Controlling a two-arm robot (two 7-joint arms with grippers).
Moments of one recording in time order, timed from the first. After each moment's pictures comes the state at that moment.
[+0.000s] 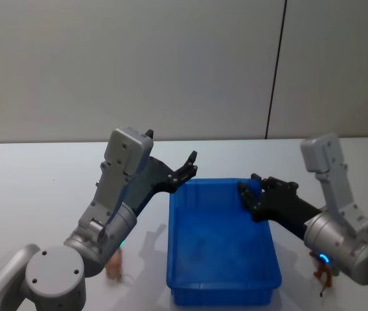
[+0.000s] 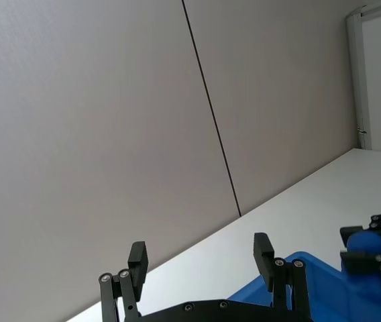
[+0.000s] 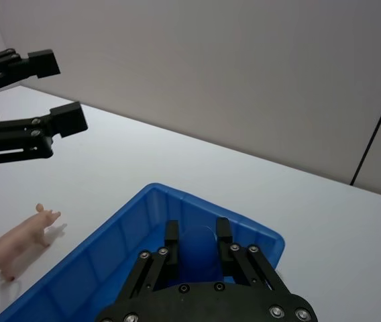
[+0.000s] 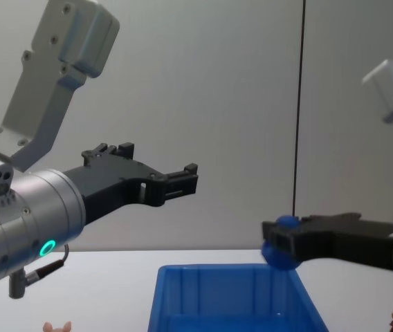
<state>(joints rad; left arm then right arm) -0.24 0.38 0.45 -1.63 -0.20 0.01 -0.01 0.19 0.20 -0.31 -1.57 0.19 0.26 0.32</state>
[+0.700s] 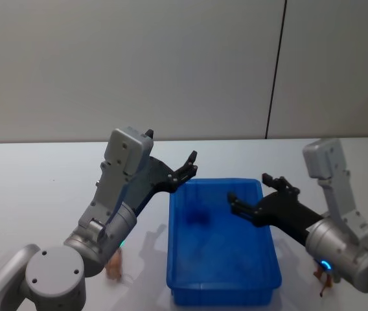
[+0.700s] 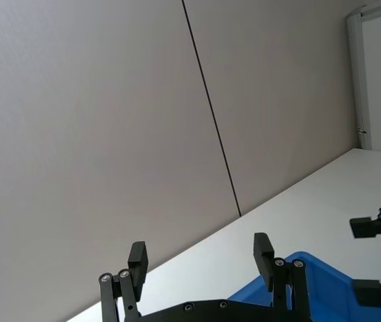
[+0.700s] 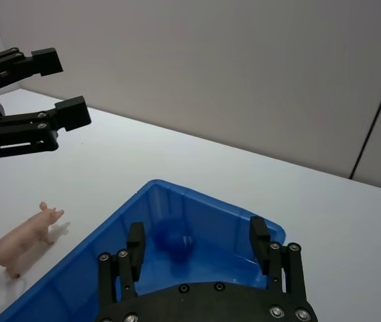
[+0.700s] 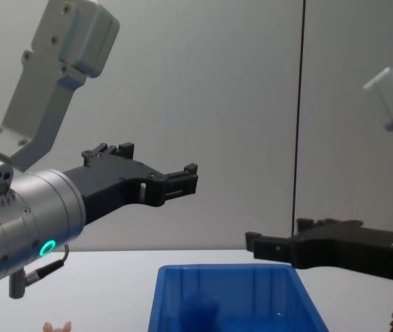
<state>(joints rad) -0.24 0.38 0.45 -1.63 -0.20 0.01 -0.01 0.16 0.21 -0.31 -1.58 0.21 0.25 0.31</state>
